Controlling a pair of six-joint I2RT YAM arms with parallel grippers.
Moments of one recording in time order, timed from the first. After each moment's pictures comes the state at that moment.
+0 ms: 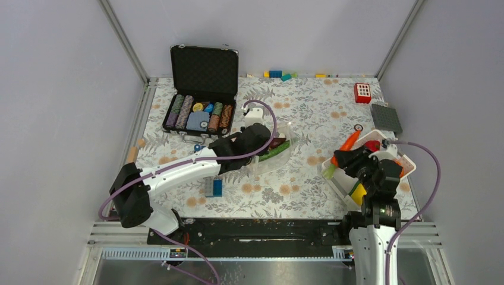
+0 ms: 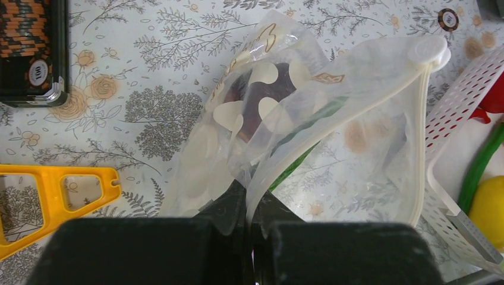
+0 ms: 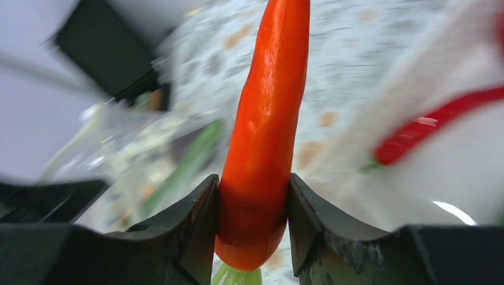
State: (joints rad) left arm -0.99 1.47 1.16 -0.35 -0.51 -0.66; right arm -0.16 0.31 0.48 -0.52 -0.17 0.62
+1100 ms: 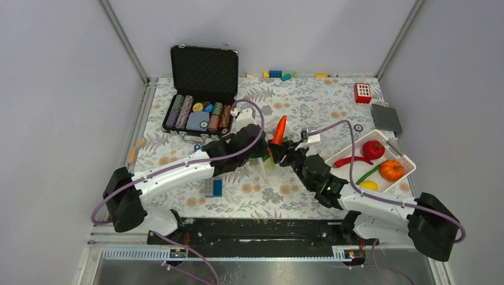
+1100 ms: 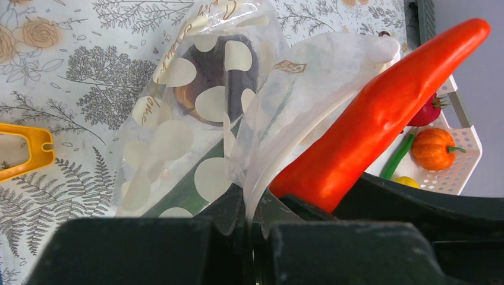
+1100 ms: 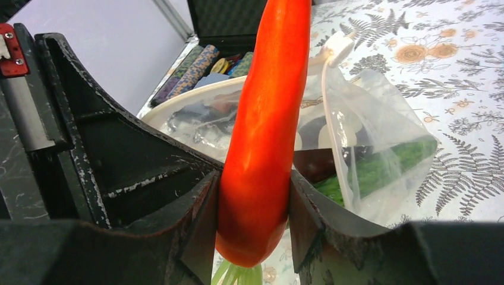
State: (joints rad) left arm -0.99 1.41 1.13 -0.35 -0.42 -0.91; right arm 0.91 1.05 0.44 0.56 0.42 0.49
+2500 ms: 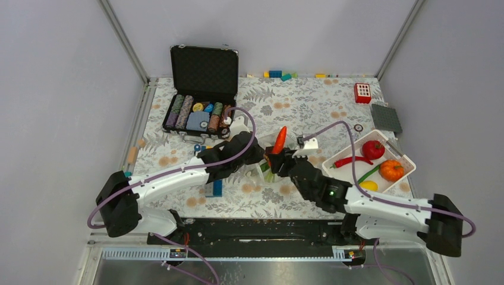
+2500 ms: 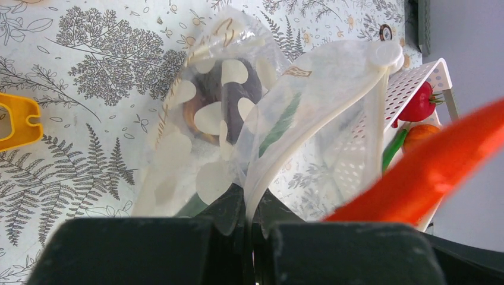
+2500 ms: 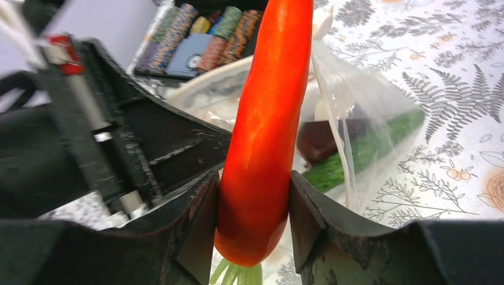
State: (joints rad) left arm -0.96 1.35 0.97 -0.25 -0.37 -0.99; right arm 1.14 1.06 0.59 0.14 0.71 0.66
